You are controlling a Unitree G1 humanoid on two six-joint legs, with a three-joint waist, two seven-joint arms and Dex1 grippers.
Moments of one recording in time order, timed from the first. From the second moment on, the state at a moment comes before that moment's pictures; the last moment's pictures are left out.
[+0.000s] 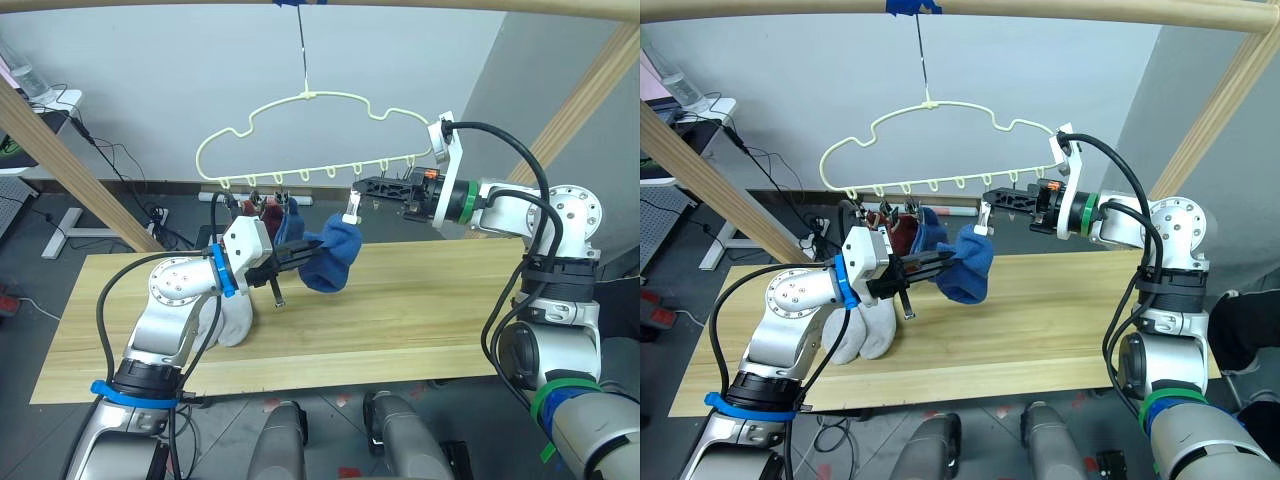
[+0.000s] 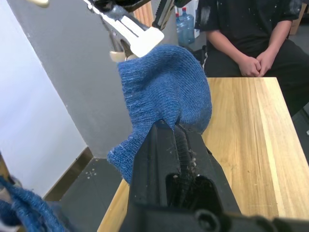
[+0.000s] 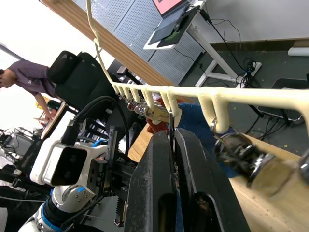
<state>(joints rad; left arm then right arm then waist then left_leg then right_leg) -0.40 0.54 -0.06 0.00 -0.24 -0.14 -1.01 -0.97 -0.30 -0.27 0.12 0.89 1.39 0.49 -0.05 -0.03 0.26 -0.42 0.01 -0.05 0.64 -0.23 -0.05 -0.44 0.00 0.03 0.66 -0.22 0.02</state>
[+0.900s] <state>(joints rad) -0.46 0.51 -0.08 0.04 -0.22 -0.15 -0.99 -0.96 -0.28 -0.27 0.09 0.89 1.39 0.48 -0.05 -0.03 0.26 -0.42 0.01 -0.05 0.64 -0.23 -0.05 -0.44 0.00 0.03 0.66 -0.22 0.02</state>
